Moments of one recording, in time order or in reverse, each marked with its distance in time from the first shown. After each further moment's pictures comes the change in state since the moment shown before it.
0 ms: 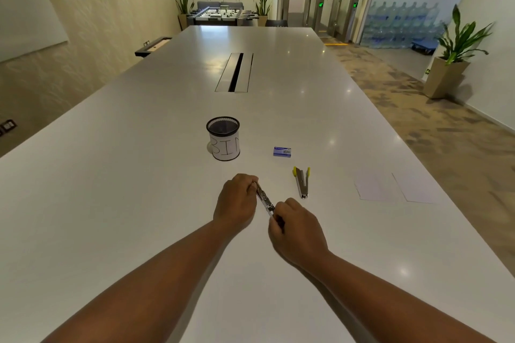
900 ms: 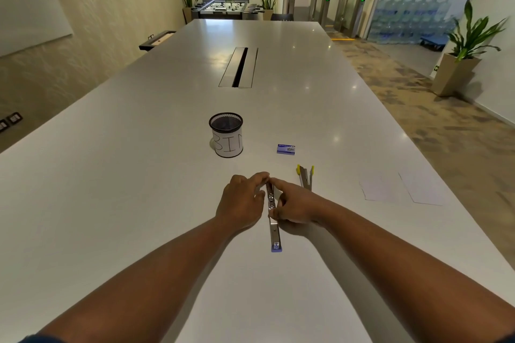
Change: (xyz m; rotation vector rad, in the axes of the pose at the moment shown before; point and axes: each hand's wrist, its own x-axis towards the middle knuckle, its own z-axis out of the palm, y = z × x) left_hand -0.002 -0.001 -0.002 0.204 -0.159 0.075; right_hand 0.077 0.002 -0.035 0.154 -0.703 0.144
